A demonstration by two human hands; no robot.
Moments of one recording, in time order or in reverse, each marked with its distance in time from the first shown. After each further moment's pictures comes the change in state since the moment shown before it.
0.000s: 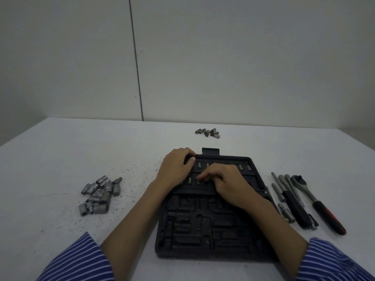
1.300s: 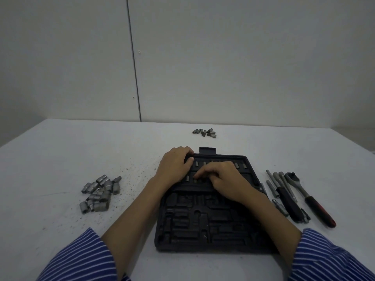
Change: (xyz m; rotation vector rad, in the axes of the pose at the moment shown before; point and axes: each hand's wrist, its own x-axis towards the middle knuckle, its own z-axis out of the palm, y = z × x) left_hand 0.001 0.008 -0.005 0.118 -0.043 0.035; right_hand 0.000 -0.002 -0.005 -0.045 -0.063 0.033
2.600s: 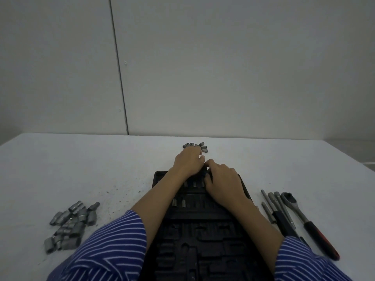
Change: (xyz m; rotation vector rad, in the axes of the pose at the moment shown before) left_hand 0.093 0.035 0.033 0.040 -0.144 -0.093; right_hand 0.042 0.039 -0.001 -0.519 0.279 0.160
